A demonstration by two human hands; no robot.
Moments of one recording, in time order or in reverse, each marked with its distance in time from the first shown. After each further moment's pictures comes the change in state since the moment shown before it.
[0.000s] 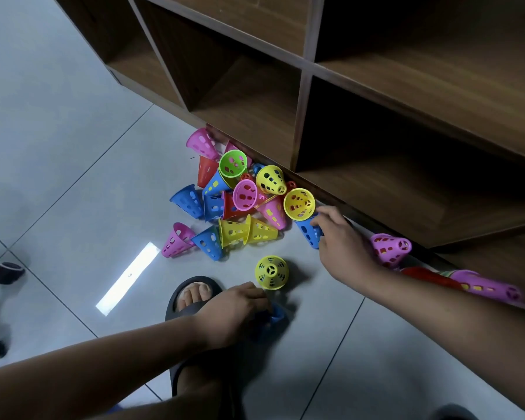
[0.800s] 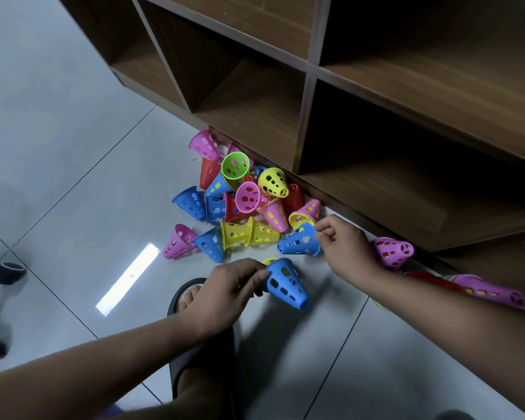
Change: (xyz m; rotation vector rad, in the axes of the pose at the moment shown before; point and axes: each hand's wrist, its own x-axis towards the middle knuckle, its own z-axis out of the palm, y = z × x) left_hand 0.004 0.034 -0.050 -0.413 0.424 -0.295; right_hand 0.009 -0.003 0.005 0.347 0.061 0.334
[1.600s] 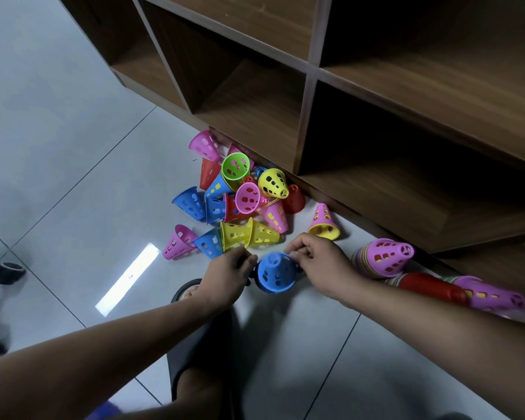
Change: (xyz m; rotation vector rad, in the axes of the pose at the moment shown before) left_hand 0.034 -0.034 0.011 0.038 0.110 -0.398; right_hand -0.028 -0.022 0.024 0.267 -0.295 0.039
